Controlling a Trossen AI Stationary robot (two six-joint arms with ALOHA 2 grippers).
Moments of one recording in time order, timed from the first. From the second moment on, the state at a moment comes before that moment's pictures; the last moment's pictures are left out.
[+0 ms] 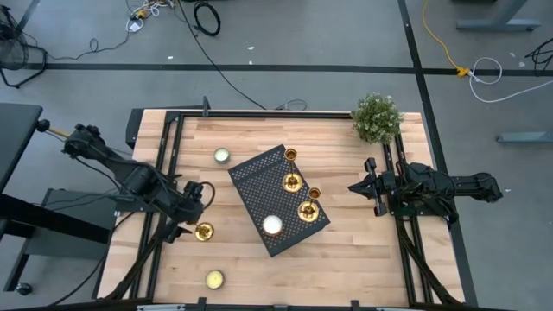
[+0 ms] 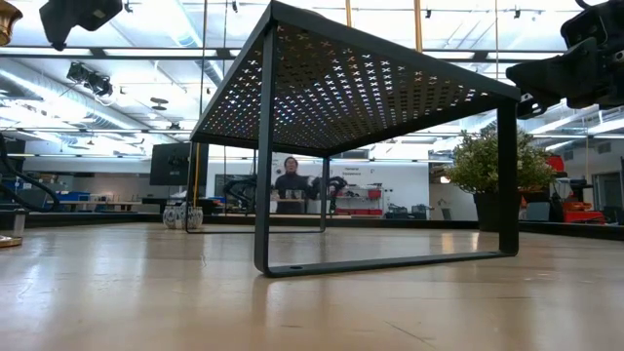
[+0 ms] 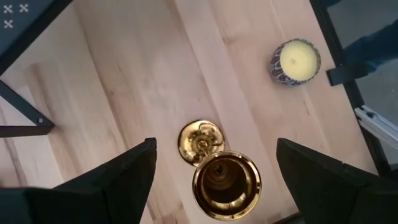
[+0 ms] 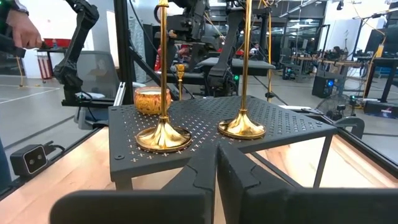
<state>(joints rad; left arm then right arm) -0.56 1.05 1.05 -1.11 -0.03 -0.20 0.03 0.00 0.02 0.02 -0.09 -0.04</state>
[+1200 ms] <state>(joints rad) -0.56 1.14 1.04 -1.12 -0.02 -0.29 0.03 0.00 0.02 0.02 -0.09 -0.04</state>
